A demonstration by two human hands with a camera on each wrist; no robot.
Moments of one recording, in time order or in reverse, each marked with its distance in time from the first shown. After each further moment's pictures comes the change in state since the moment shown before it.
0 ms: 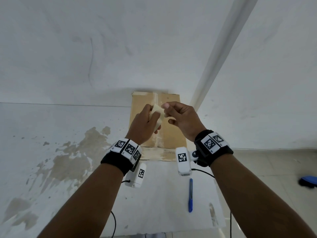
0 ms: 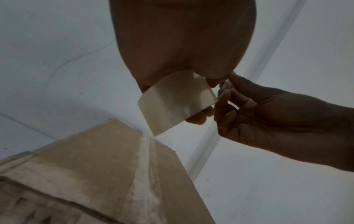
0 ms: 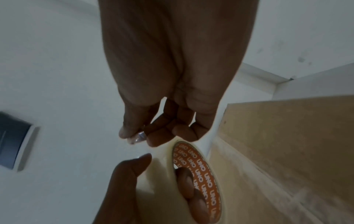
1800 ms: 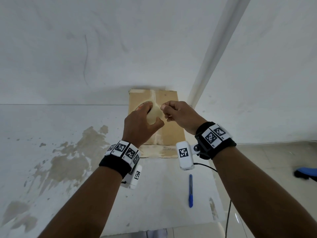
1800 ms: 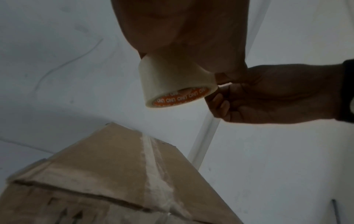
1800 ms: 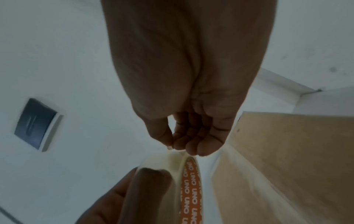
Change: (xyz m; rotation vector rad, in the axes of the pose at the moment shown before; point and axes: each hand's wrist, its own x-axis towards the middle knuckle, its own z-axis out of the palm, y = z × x) left_hand -0.014 -0.002 -0.001 0.448 0.223 0.206; right_hand 0.006 -0.011 -0.001 -0.375 -0.113 0.063
